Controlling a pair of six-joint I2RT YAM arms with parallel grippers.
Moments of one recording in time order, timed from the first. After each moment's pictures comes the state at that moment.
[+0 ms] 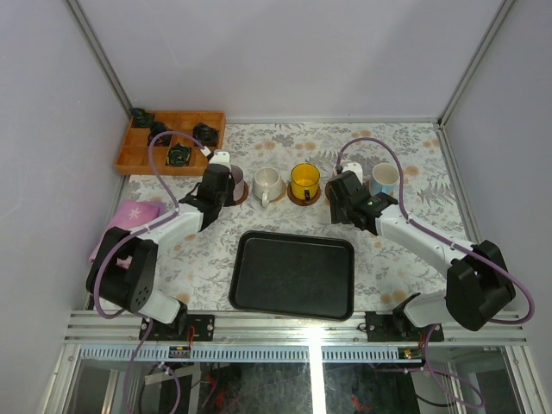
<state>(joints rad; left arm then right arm) -0.36 1.49 0.82 0.03 -0.26 -0.25 0.60 1.39 0.95 -0.51 0.38 0.37</state>
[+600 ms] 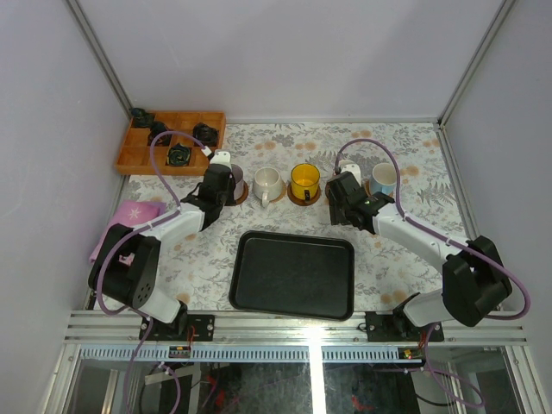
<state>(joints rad) -0.36 1.52 0.82 0.06 -0.27 -0.24 0.60 1.42 0.95 -0.51 0.37 0.37</state>
